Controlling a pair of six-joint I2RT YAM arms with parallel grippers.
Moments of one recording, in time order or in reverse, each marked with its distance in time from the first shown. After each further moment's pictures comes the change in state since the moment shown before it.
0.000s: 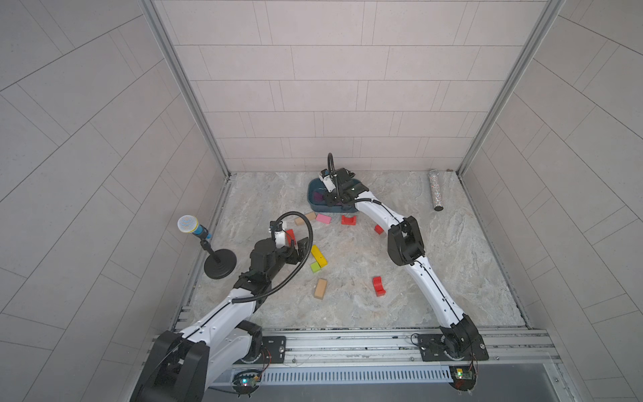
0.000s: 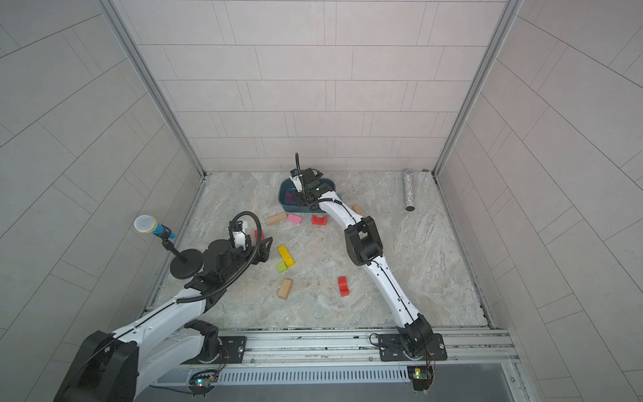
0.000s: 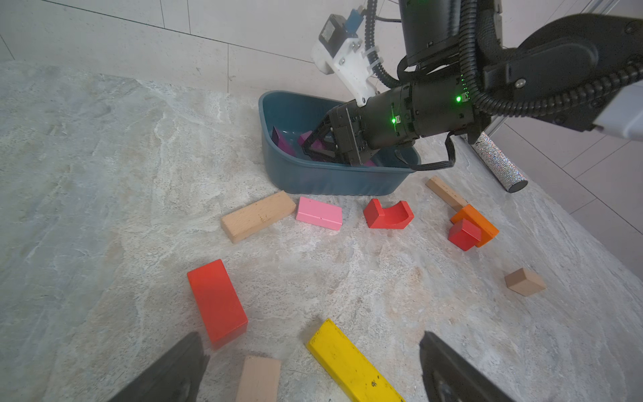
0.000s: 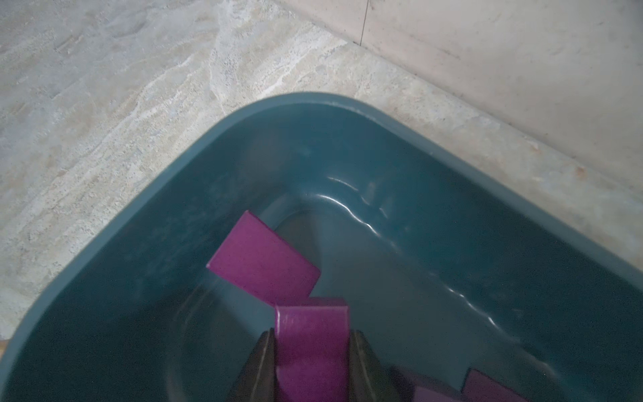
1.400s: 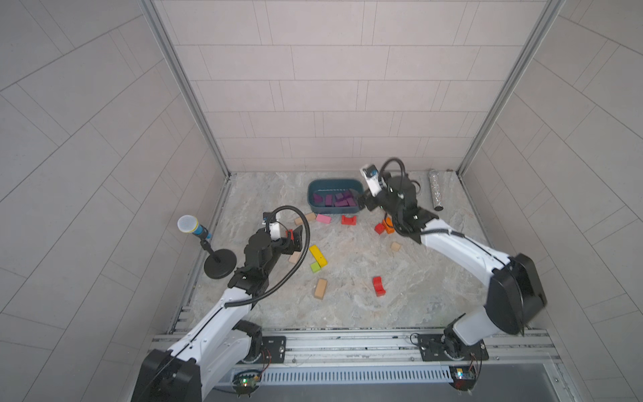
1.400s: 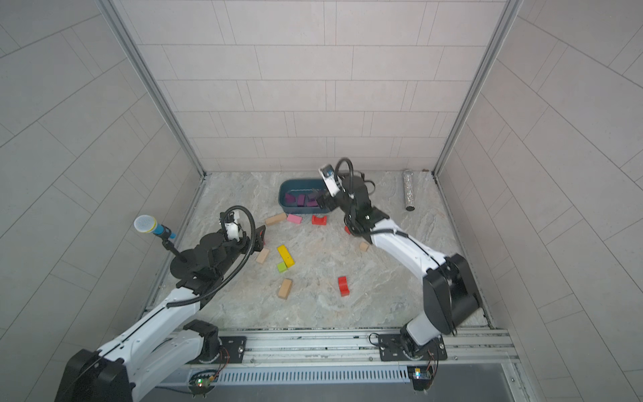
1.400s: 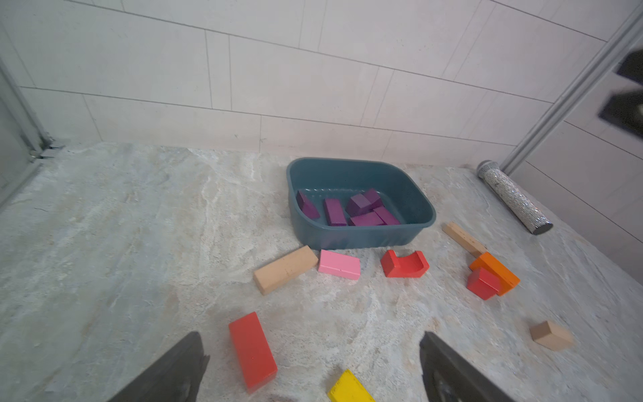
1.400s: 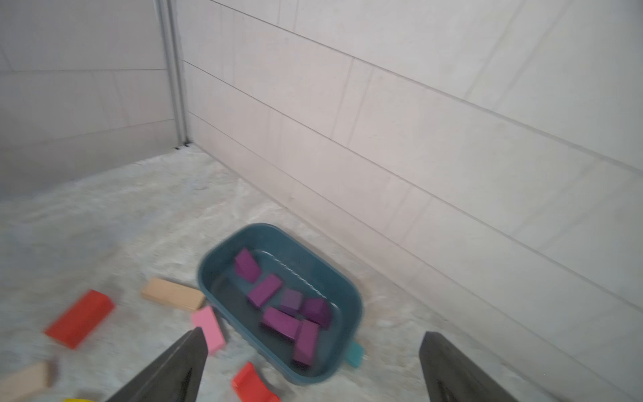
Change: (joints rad) left arm 0.021 -0.091 0.117 -0.105 -0.134 0.057; right arm -0.038 -1.300 -1.575 0.814 0.140 -0.233
